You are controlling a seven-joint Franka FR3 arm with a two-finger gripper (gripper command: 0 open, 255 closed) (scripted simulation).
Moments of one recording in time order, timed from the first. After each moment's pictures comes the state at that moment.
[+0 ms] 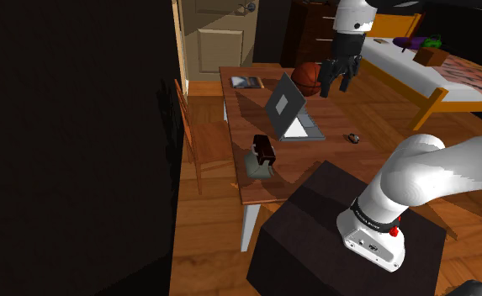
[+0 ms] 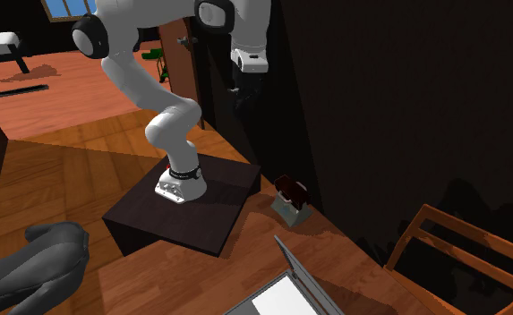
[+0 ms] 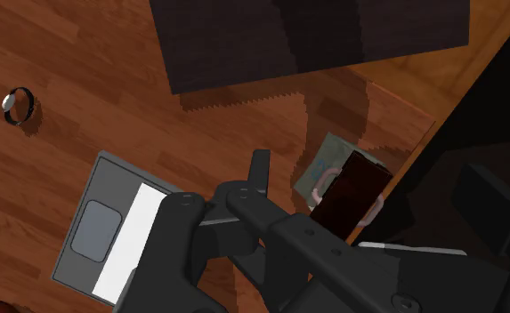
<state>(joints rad) -0.02 -0.79 -0.06 -2.36 -0.01 1.44 0.16</state>
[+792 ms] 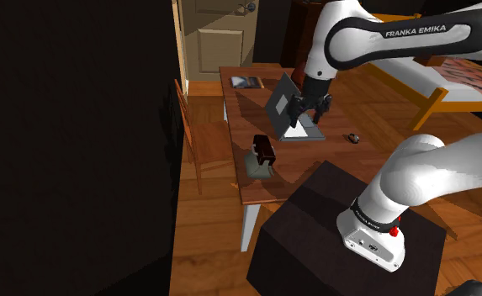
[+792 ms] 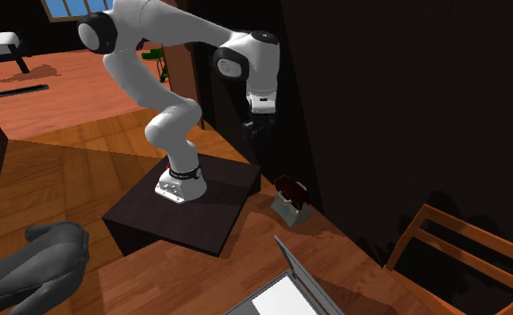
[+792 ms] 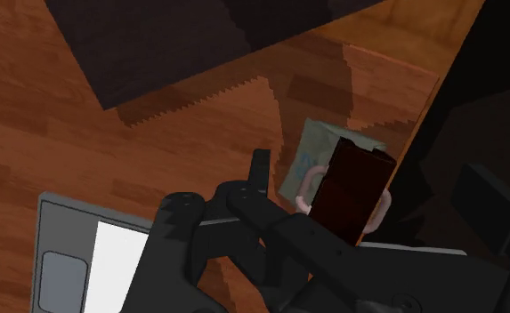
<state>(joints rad) -0.03 -0.73 0.01 -2.64 0.10 1.85 0.35</state>
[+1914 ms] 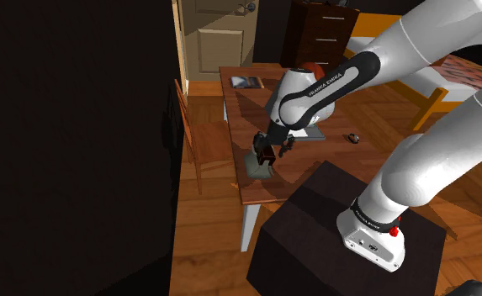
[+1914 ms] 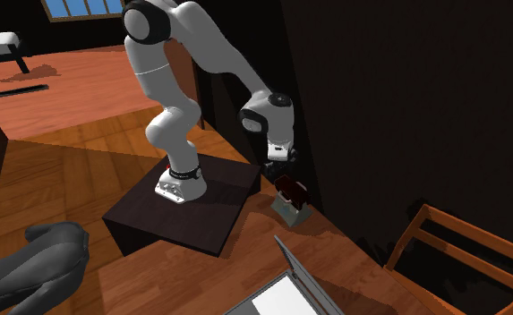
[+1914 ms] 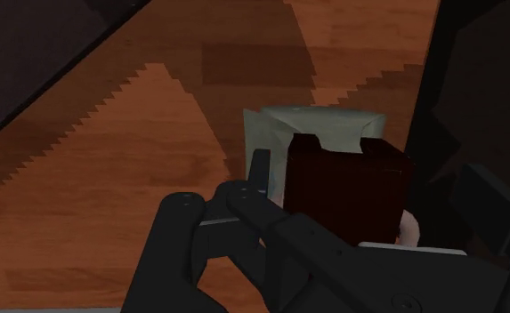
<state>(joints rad) 0.01 -0.23 0.11 -2.77 0.30 2.58 0.53</state>
